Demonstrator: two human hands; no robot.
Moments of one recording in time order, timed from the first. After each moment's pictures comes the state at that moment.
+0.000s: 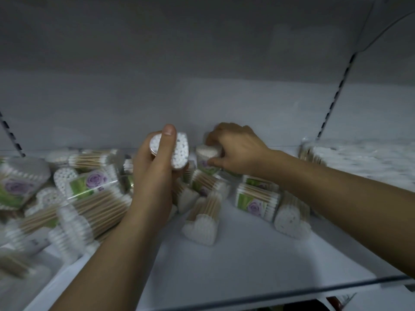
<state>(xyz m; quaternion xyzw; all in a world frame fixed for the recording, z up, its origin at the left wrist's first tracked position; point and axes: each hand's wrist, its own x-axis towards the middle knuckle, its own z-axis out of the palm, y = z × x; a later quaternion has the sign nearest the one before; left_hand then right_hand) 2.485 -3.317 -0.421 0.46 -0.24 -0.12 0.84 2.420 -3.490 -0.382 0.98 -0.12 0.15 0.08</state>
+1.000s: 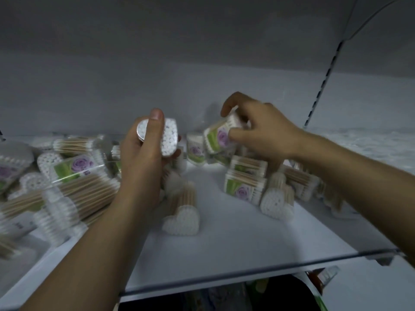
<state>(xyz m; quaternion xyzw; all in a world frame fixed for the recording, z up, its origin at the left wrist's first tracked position) 2.471 -3.312 -0.417 0.48 -0.24 -0.10 0.84 2.344 -3.479 -0.344 0.96 -0.13 0.22 -0.14</state>
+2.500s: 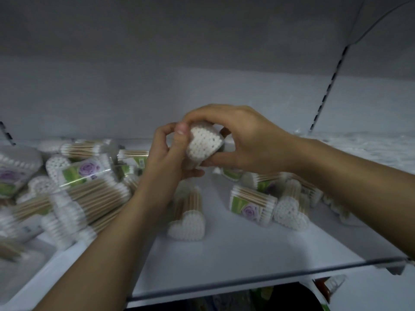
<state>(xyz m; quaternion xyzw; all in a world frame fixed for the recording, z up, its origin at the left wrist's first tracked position) 2.459 -3.311 -0.416 0.53 -0.31 -0.17 0.77 2.359 -3.444 -0.341 0.96 0.11 0.24 -0.11</state>
